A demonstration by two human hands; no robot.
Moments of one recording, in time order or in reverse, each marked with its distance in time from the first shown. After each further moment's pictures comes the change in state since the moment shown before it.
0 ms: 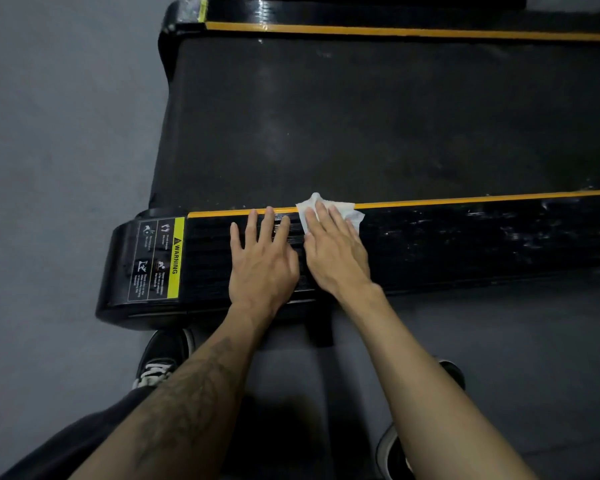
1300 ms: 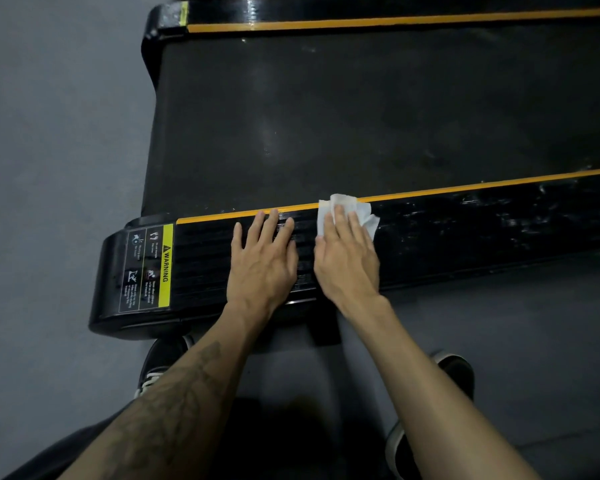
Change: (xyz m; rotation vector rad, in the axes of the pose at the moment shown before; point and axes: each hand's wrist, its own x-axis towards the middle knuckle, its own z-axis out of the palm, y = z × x) left_hand 0.005 0.003 0.011 -0.019 0.066 0.119; right_hand -0.018 0.018 0.010 0.029 0.151 0.145
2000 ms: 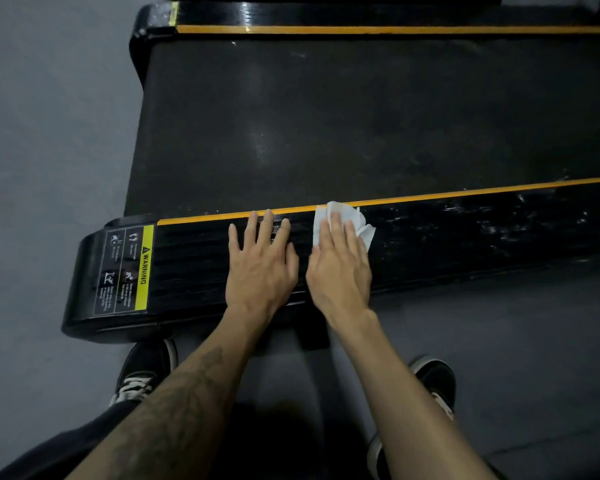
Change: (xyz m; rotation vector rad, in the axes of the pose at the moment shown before) left_hand 0.005 0.027 0.008 0.024 0.025 -0.029; right_hand -0.009 0.010 -0.003 -0.008 -0.010 0.053
